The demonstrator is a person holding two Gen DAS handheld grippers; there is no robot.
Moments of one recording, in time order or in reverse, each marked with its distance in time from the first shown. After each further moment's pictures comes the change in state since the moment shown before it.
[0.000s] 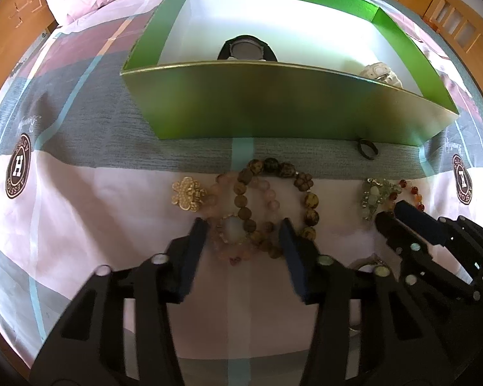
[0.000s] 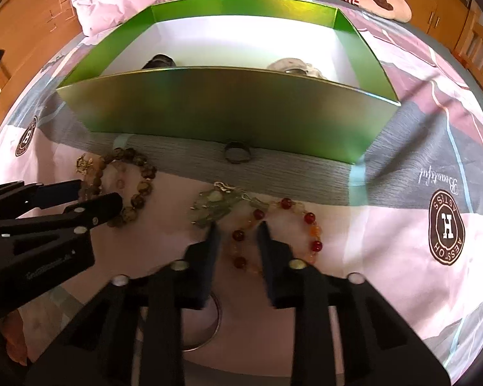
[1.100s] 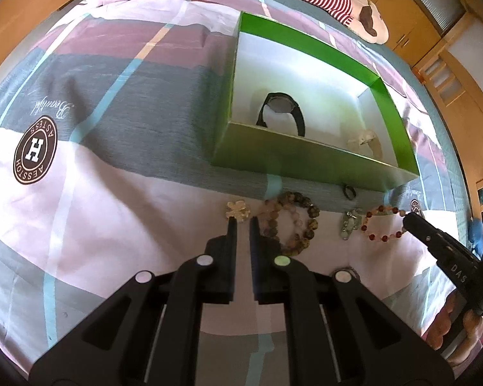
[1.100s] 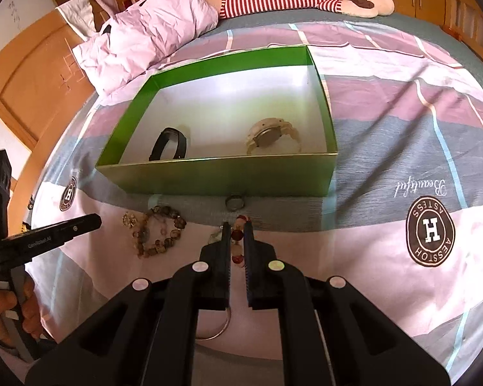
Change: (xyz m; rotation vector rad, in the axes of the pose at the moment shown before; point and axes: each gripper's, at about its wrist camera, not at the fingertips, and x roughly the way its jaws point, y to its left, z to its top) left arm -0.054 0.078 0.001 -0.157 -0.064 -0.193; right arm -0.059 -0.040 0.014 0.158 -0.115 0.162
